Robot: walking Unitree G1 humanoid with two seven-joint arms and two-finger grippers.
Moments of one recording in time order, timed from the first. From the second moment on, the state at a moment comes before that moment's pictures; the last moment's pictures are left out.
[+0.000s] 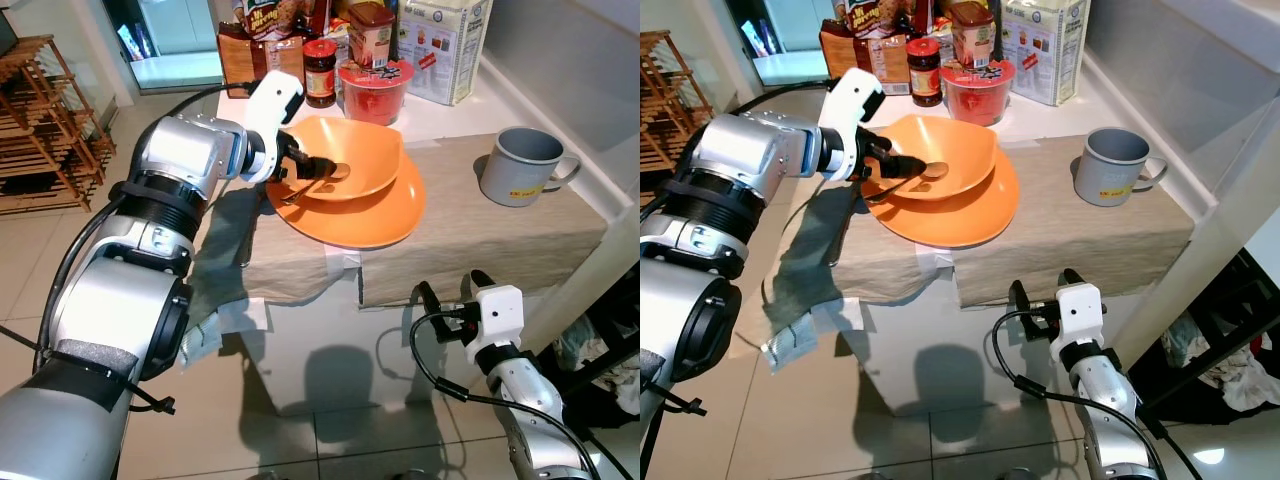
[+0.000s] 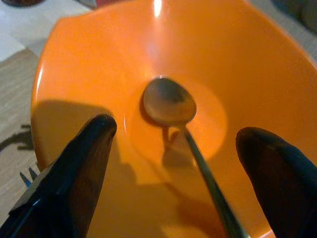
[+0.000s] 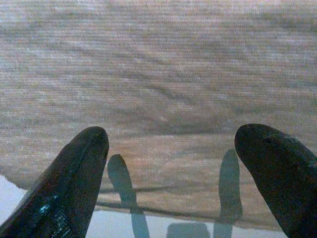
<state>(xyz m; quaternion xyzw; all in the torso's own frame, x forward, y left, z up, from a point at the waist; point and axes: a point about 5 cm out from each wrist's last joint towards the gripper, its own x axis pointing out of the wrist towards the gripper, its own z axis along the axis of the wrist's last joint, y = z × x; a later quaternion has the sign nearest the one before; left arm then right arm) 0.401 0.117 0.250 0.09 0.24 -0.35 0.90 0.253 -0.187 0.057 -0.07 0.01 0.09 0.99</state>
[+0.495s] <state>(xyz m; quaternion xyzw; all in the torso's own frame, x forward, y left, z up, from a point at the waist) 0.402 0.107 0.247 0.13 0.25 -0.37 0.89 0.246 -0.188 0.055 -0.07 0.02 0.09 0.99</state>
